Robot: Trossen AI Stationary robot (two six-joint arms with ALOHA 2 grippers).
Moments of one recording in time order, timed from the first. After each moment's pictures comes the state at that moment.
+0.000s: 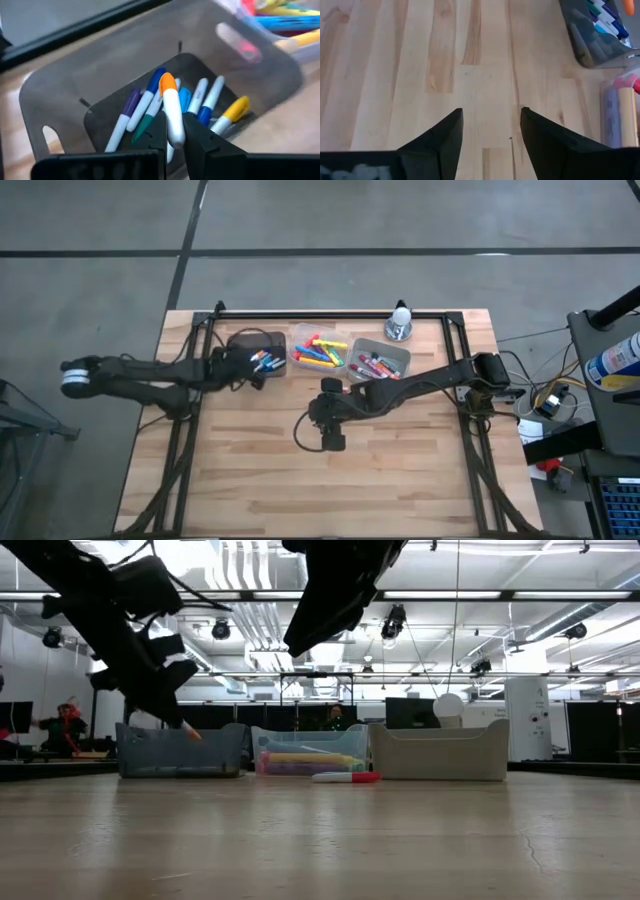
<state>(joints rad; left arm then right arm) 0.20 0.98 0.47 -0.39 -0.61 -0.64 0.18 1.88 1.53 -0.55 0.16 0.11</state>
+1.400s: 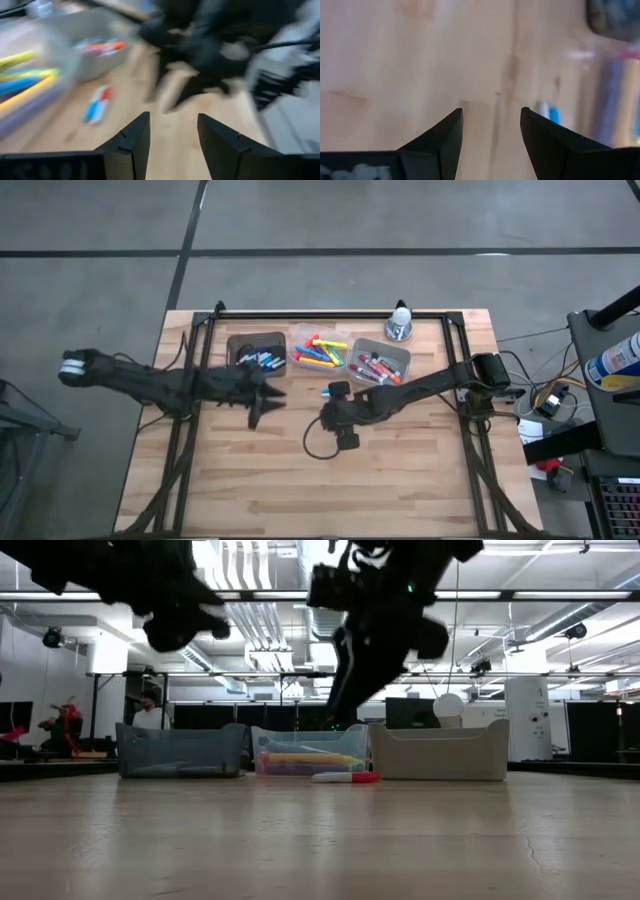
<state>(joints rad) -0.07 0.88 0.49 0.09 -0.07 -0.43 0.18 1.88 1.34 -0.52 0.24 -0.07</state>
